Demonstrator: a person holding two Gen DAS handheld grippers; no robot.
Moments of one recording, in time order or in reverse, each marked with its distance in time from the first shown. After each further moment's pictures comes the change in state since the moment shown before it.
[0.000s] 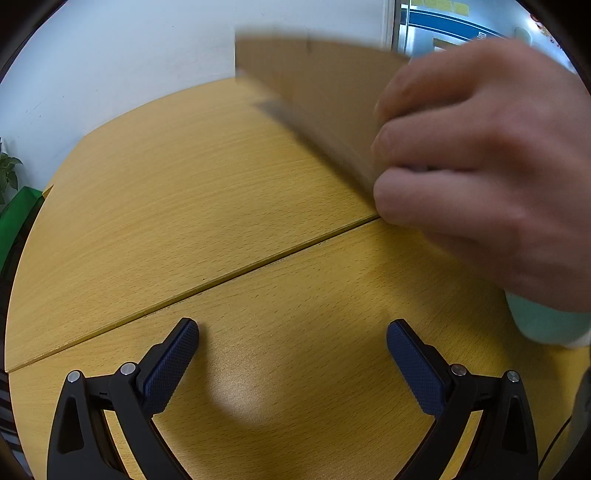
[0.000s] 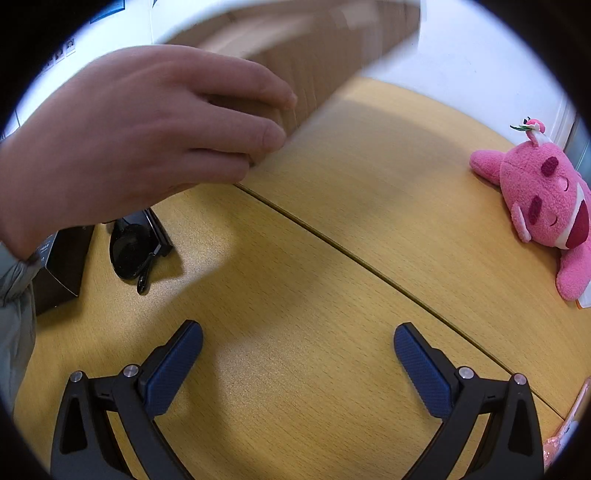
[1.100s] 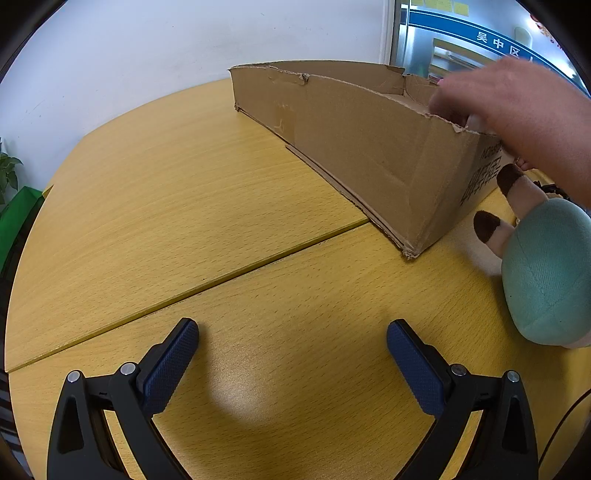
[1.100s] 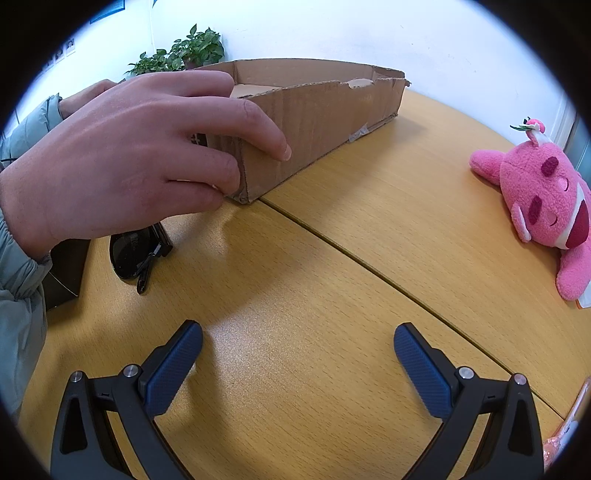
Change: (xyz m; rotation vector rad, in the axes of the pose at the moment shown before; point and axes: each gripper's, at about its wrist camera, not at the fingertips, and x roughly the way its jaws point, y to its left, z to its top) left arm 0.003 -0.006 -0.003 -0.007 -0.002 0.006; right arm -0.001 0.006 -0.001 0.000 0.000 -0.002
